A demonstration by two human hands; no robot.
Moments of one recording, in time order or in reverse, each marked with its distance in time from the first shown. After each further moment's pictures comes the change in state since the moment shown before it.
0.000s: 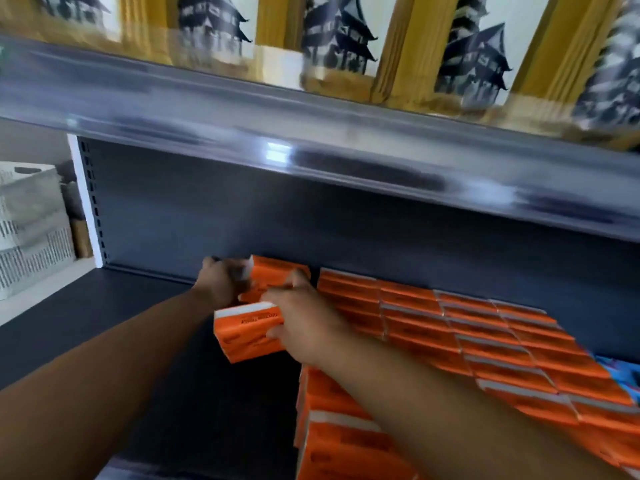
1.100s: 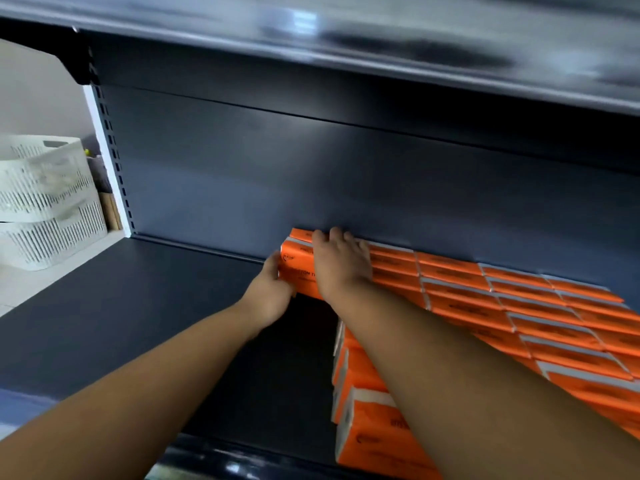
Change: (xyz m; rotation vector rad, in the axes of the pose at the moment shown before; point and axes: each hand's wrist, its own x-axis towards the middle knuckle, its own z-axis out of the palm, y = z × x) left_hand -0.044 -0.002 0.049 -0.355 -0.105 -0.032; right_hand 0.069 0.029 0.036 -0.357 0.156 0.292
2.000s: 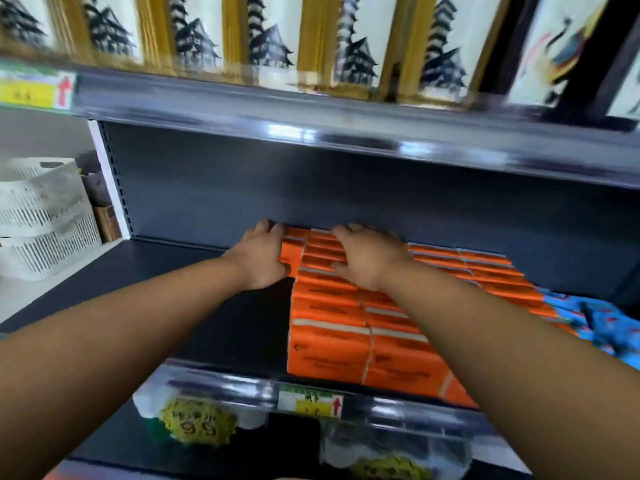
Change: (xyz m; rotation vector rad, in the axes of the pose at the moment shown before) left_hand -0.103 0.108 0.006 0.886 -0.053 0.290; right_hand -0.114 0.102 -0.102 -0.031 -0.086 -0.144
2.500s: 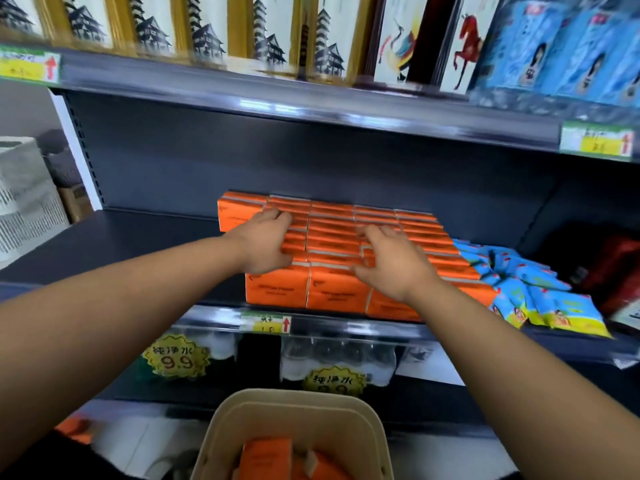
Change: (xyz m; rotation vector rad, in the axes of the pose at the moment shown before) left_hand -0.086 0.094 0.014 0.162 -0.070 0.202; right_hand -0.173 0.058 -0.001 0.212 0.063 0.204
